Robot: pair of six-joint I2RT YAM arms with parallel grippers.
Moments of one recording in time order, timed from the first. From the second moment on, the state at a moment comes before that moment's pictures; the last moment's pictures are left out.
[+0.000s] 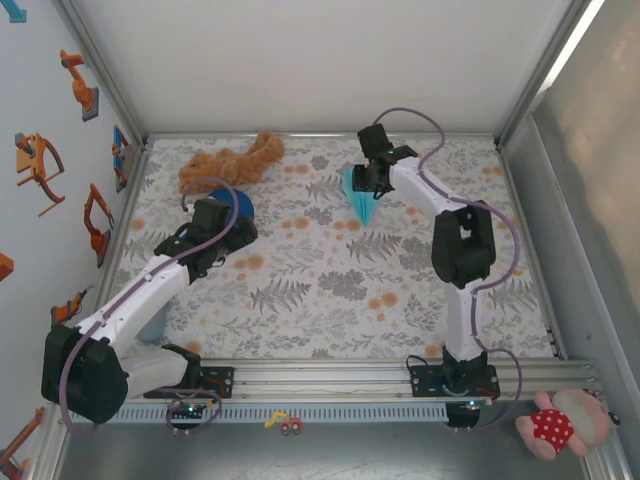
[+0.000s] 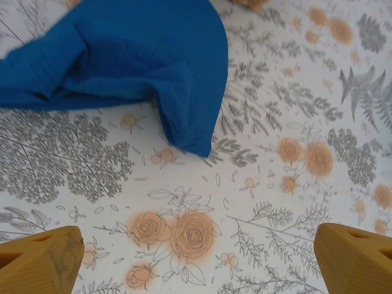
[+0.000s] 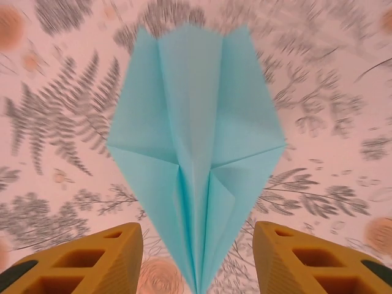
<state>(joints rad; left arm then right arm) -0.44 1.16 0.82 -0.51 -0.25 -0.72 0.41 2.06 1.80 -0.74 0.10 0.32</state>
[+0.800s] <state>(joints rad) -0.26 1.01 0.49 -0.07 -0.55 -0.40 0.26 1.24 0.74 -0.31 0.75 0.34</state>
